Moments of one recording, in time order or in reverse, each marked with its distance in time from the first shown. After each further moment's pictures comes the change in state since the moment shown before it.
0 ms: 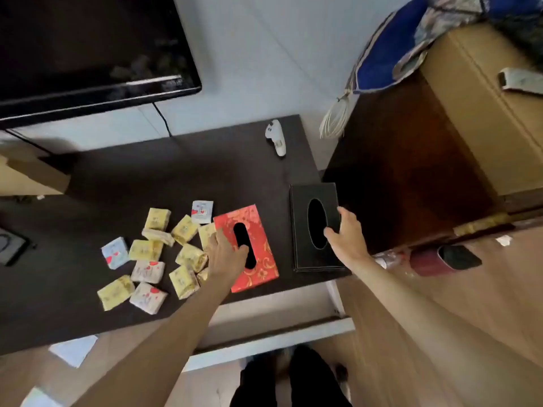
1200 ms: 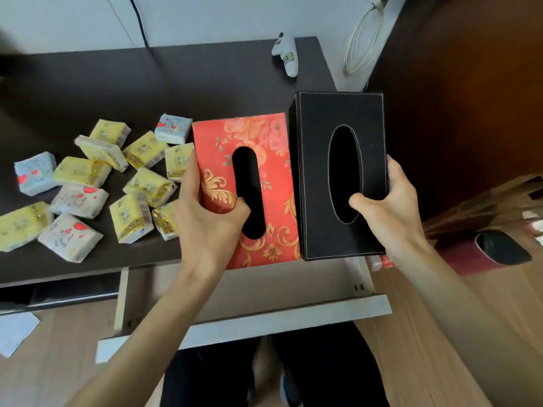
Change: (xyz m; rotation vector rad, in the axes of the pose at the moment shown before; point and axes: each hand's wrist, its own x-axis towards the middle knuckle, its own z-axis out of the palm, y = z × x) left_hand -0.020 -0.091 0.090 -0.557 0.405 0.585; right_hand -0.027 0.100 0.063 0.387 0.134 -0.247
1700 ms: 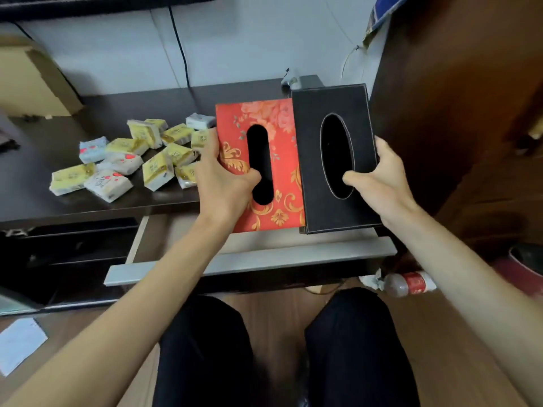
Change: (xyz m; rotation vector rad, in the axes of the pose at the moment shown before) left_hand -0.077 -0.043 -0.001 -0.007 0.050 0.249; right_hand -0.053 0.065 0.000 0.063 0.030 -0.282
